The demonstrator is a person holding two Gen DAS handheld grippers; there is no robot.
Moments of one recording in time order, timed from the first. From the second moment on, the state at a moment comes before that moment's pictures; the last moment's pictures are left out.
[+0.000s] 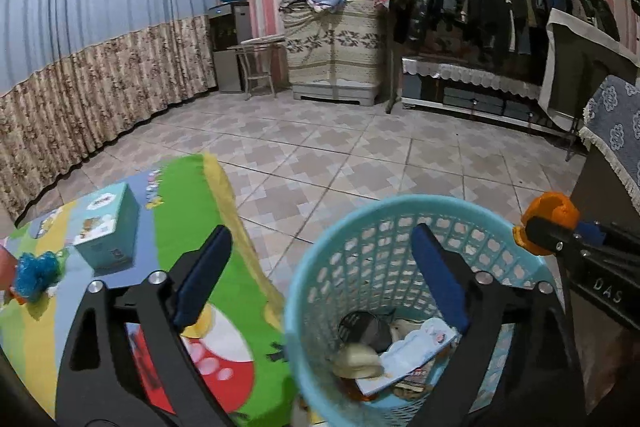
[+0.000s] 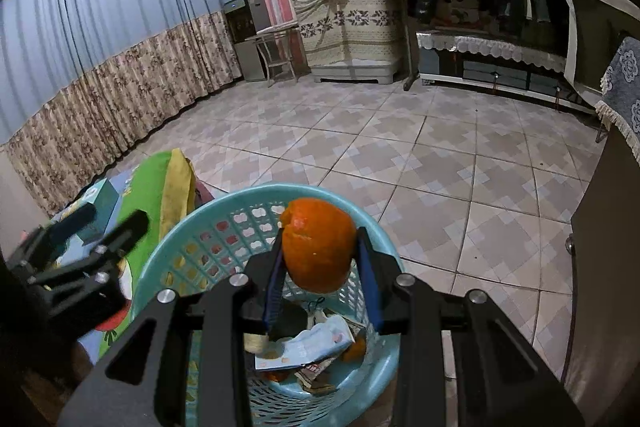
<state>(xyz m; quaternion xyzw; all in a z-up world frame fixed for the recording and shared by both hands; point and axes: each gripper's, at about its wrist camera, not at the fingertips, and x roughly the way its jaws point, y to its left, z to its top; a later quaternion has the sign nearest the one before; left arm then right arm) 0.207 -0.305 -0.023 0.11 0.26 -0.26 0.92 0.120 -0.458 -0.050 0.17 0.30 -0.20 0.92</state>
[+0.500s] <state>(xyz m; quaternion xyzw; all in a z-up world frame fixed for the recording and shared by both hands) 0.213 -0.242 0.000 0.07 0.25 -0.21 0.94 0.146 -0.433 -0.051 0.15 0.31 -0.17 0.92</state>
